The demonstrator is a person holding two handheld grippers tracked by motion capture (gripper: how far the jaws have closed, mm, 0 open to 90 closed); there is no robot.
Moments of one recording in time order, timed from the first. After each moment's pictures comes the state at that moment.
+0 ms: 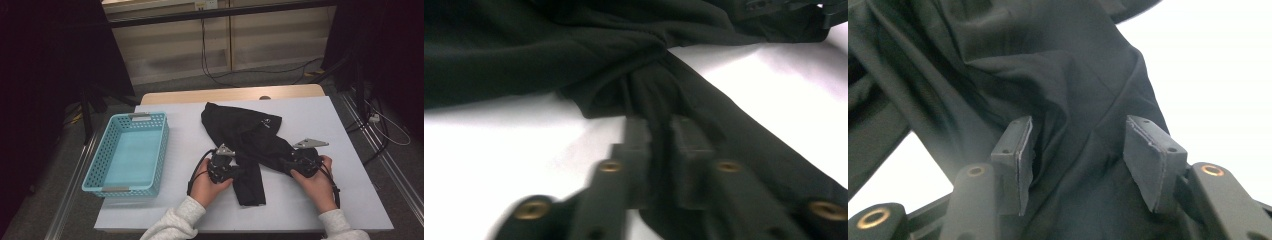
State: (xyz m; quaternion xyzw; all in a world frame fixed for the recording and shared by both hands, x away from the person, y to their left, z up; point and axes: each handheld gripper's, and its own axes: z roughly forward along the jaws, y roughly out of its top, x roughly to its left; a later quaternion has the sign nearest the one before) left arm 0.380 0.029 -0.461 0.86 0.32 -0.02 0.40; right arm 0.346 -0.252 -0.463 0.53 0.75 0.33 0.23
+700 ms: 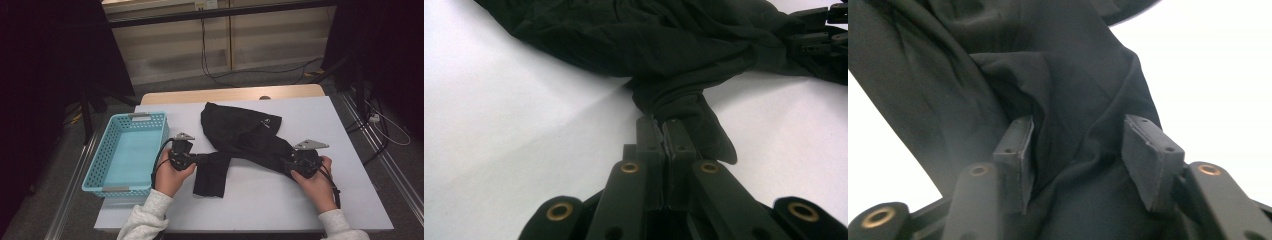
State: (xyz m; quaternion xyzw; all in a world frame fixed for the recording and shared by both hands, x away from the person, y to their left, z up) left arm 0.404 0.124 -0.416 0.83 0.39 0.03 0.39; right arm 0.345 -0.253 -0.467 0.53 0.74 0.33 0.24
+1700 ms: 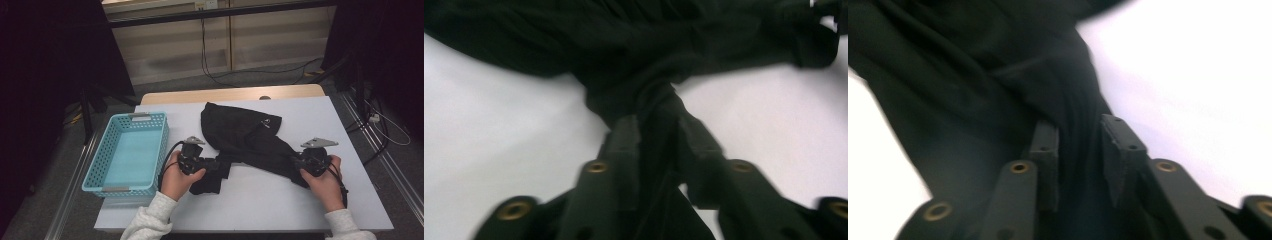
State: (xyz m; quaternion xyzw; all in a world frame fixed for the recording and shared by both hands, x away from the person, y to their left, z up) left arm 0.395 0.106 -0.415 0.84 0.37 0.01 0.40; right arm 0.339 -0.265 -0.450 0.53 0.75 0.32 0.24
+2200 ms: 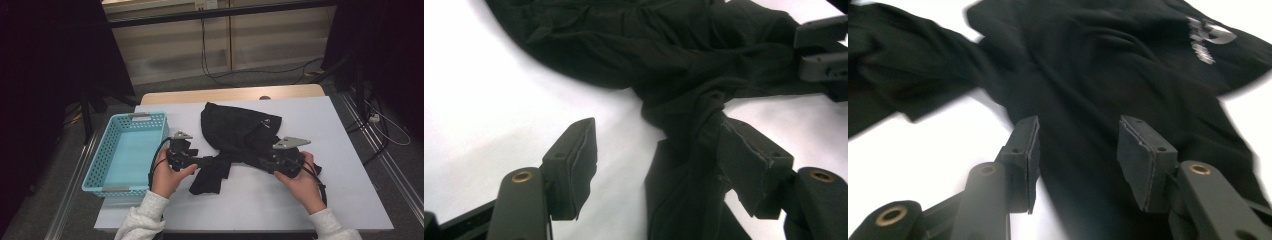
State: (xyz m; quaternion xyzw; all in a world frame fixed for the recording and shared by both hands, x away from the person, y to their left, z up) left arm 0.402 0.129 -0.412 0.82 0.40 0.05 0.40; right arm 0.342 -0.195 -0.433 0.44 0.79 0.38 0.20
